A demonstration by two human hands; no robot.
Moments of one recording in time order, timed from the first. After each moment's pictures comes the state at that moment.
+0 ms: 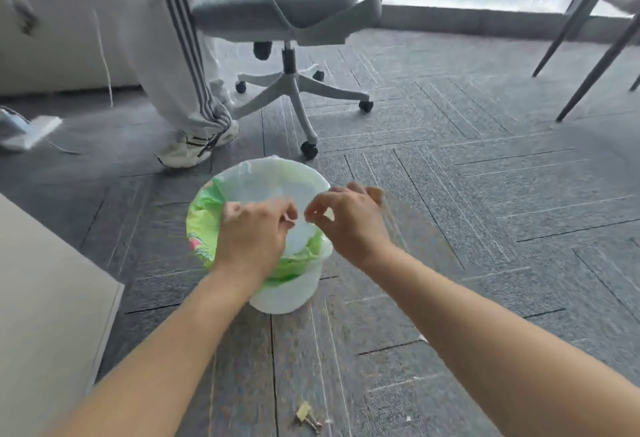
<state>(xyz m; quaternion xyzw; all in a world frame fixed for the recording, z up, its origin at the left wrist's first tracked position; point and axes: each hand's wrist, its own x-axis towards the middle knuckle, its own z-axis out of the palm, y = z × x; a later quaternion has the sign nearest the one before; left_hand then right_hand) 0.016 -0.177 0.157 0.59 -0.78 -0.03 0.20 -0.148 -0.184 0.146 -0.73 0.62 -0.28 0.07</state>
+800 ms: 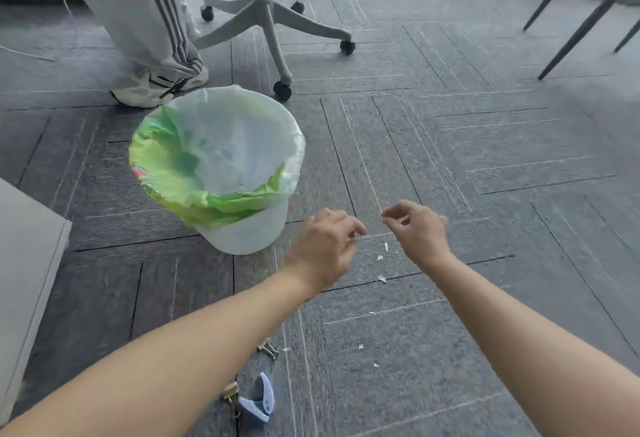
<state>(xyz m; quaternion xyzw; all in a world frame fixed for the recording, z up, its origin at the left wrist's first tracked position) -0.103 -0.109 0.037 0.42 -0.84 -0.22 0.26 -0.301 -0.107 0.043 -0.58 0.76 -0.21 0.19</state>
